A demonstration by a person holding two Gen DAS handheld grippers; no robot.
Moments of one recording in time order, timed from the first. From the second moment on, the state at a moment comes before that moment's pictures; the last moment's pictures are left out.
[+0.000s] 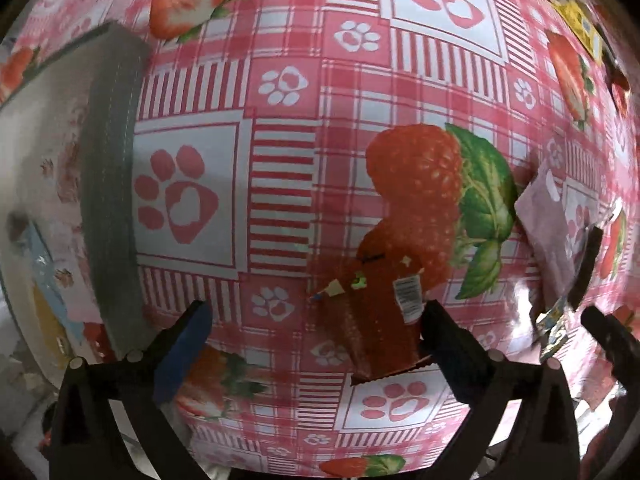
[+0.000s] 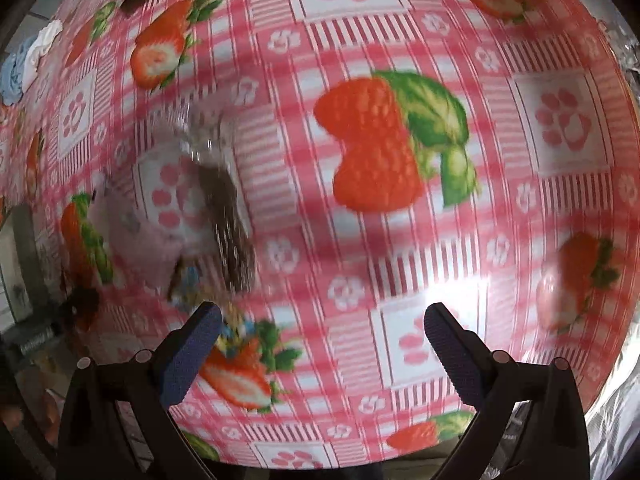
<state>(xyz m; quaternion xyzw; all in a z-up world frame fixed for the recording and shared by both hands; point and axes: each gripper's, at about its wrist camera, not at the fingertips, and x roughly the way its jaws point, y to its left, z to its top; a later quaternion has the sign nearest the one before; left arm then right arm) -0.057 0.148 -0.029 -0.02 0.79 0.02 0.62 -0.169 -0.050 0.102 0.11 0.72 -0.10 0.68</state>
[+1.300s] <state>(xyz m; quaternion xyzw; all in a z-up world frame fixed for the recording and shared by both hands) -0.091 0.167 0.006 -0.01 0.78 0.01 0.63 -0.120 -0.050 0.102 0.09 0.72 -0.09 0.68</state>
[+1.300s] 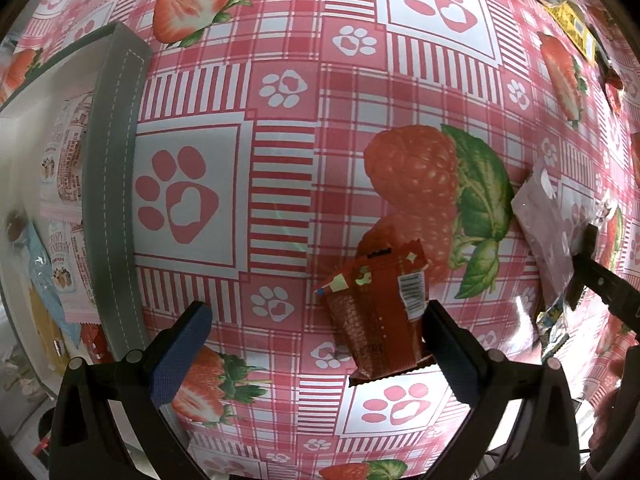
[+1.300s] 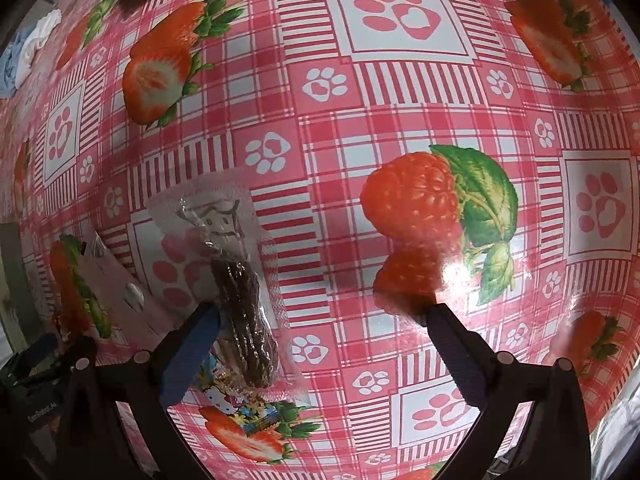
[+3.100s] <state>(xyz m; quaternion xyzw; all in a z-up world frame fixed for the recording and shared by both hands) -0.111 0.261 0.130 -0.02 0.69 -0.02 0.72 -0.121 0.099 0.193 0.01 0.69 0.06 0.72</state>
